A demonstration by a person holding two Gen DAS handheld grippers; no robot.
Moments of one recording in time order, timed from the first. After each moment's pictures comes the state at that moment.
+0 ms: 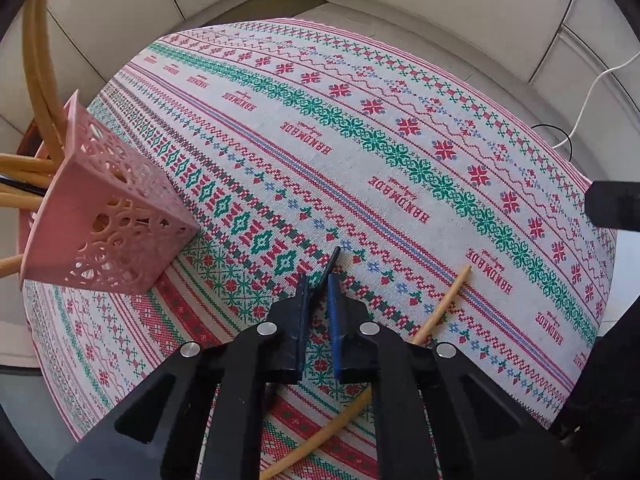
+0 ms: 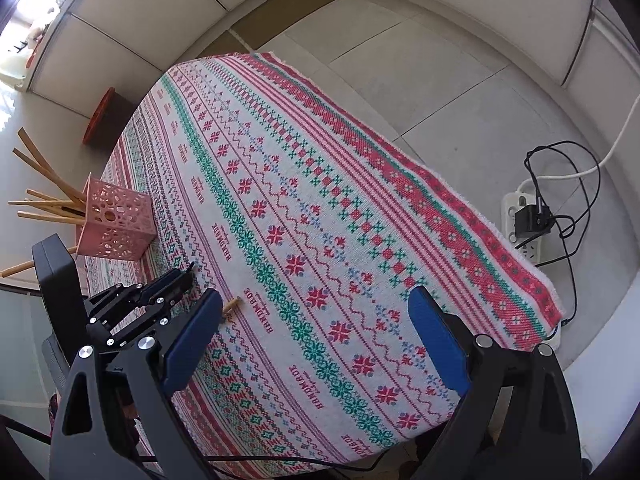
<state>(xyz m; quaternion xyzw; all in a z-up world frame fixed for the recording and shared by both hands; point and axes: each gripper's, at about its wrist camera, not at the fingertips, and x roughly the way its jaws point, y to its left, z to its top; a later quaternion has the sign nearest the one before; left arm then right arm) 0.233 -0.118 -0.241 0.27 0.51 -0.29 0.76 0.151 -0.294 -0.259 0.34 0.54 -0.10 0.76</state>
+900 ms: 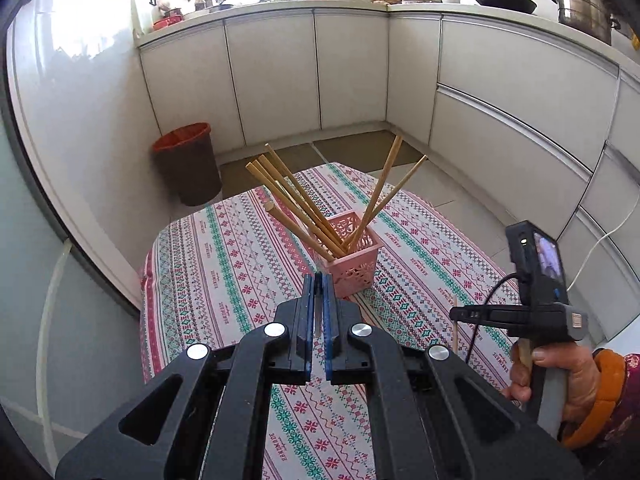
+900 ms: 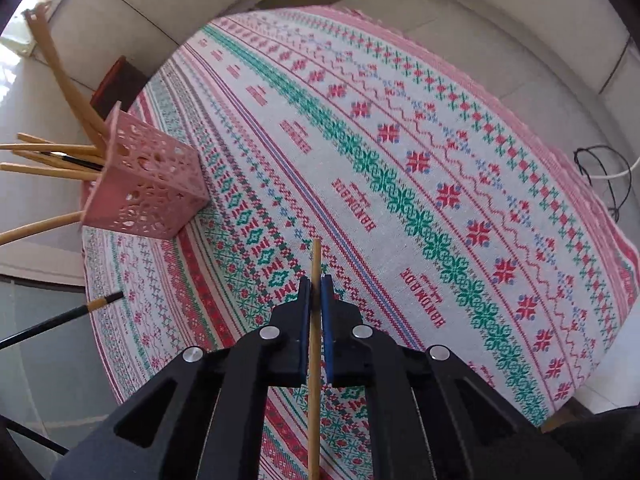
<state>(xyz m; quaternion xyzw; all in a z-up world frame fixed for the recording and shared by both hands) 0.165 0.049 -0.052 0.10 0.34 -0.18 0.92 0.187 -0.185 -0.244 0.28 0.52 -0.09 0.80</state>
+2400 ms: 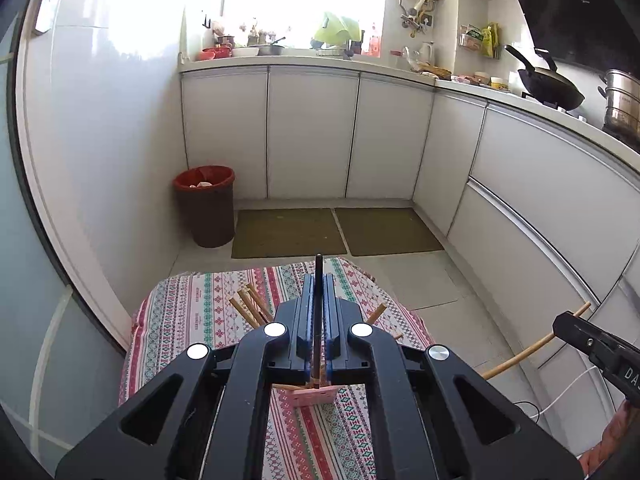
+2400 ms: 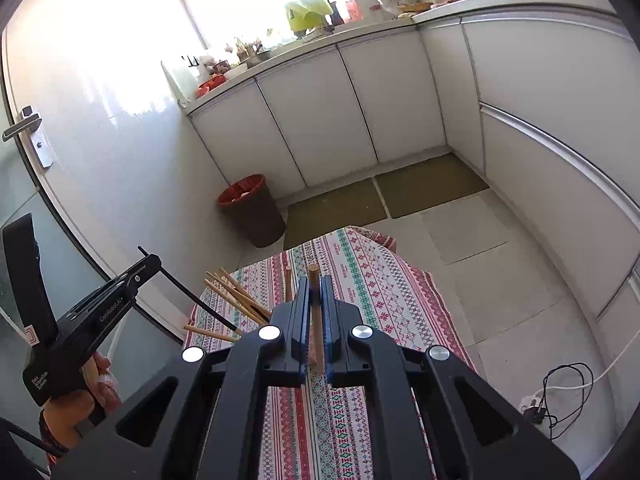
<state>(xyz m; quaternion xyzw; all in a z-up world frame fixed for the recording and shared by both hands) 0.217 -0.007 0.044 -0.01 0.27 -0.11 0.96 0.153 -0.231 0.008 0.18 0.29 0.02 0.94</state>
